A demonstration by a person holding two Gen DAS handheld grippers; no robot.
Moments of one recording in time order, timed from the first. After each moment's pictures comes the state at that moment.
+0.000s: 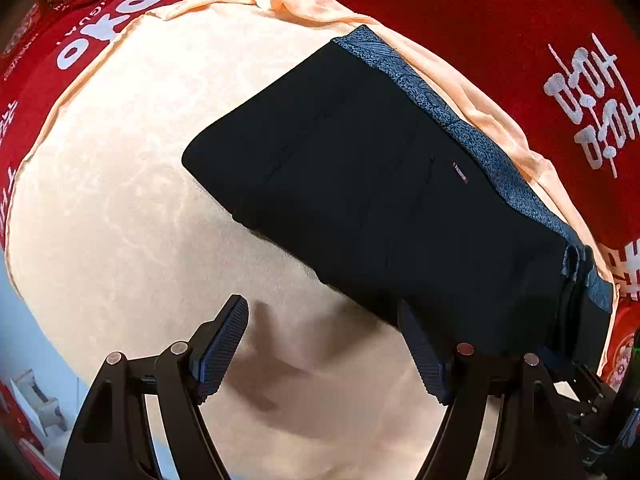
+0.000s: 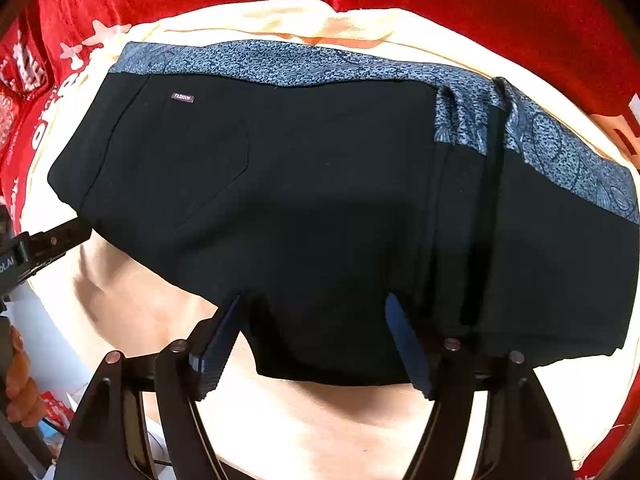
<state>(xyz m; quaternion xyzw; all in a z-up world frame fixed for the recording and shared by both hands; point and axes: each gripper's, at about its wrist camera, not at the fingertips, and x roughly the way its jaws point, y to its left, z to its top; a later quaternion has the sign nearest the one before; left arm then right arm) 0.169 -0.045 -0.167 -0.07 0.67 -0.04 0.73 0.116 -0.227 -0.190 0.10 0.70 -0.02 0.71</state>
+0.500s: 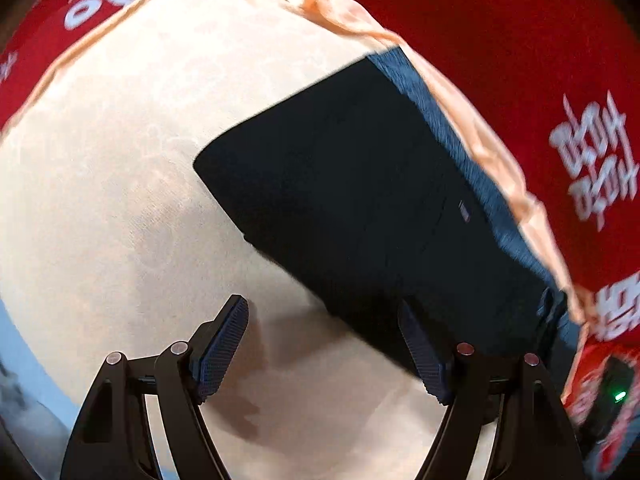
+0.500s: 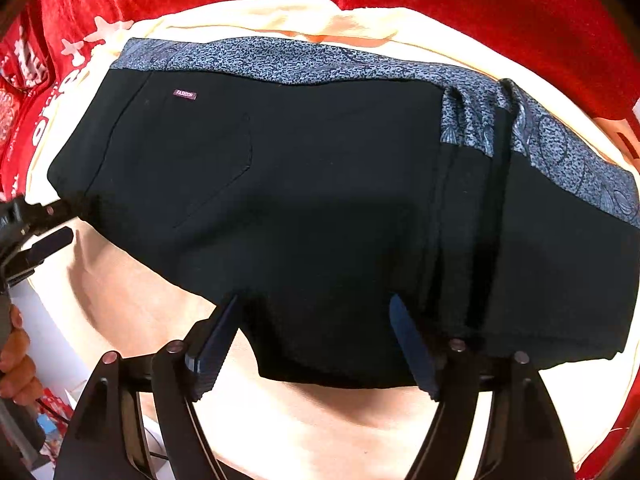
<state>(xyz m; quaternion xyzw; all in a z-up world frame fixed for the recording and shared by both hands) 0.181 -0.009 -0.181 -0.18 0.66 -0.05 0.73 0.123 -0.218 -0.203 0.10 0.70 -0.02 0.71</state>
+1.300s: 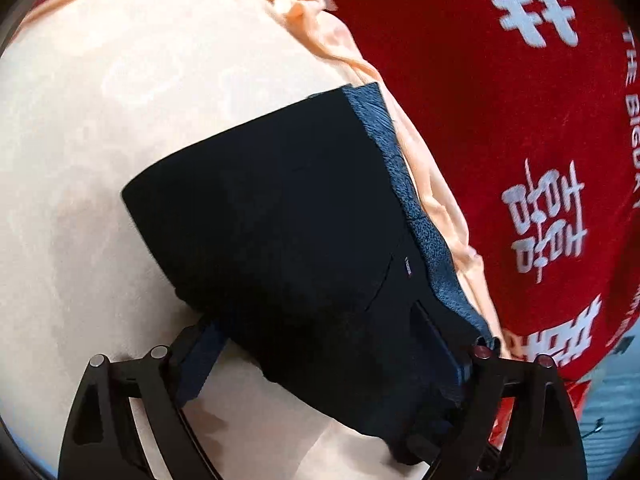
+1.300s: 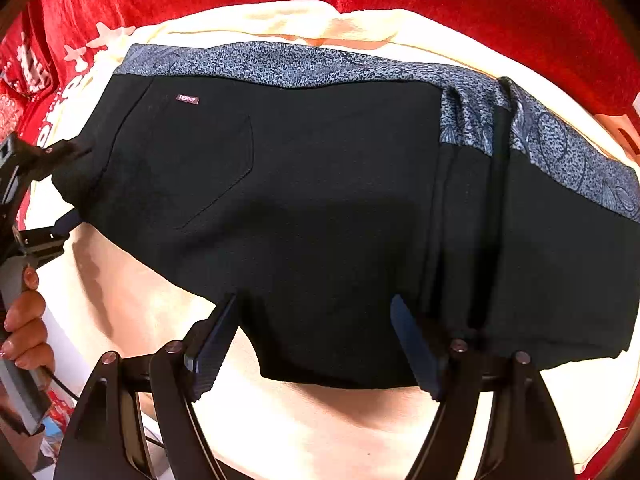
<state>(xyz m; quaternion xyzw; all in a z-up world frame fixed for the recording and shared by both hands) 0.205 -0.006 -0.194 -0.30 0.61 -0.10 0.72 0.122 -0.230 -0.199 0.11 0.69 -0.01 0.71</state>
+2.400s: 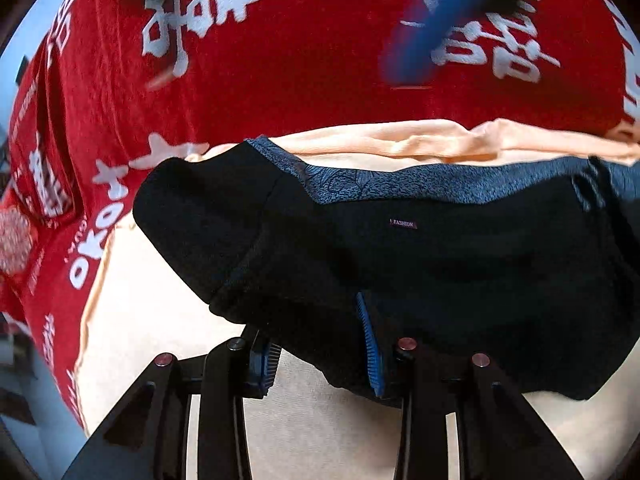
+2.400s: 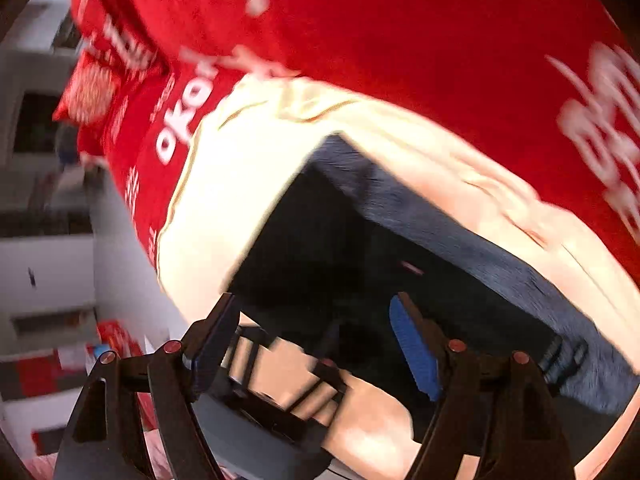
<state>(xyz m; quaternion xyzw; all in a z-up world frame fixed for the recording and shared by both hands) 0.153 -0.115 -0.149 0.21 0.48 -0.12 0.85 0.313 -0.148 -0.100 0.13 0.72 0.20 0.65</state>
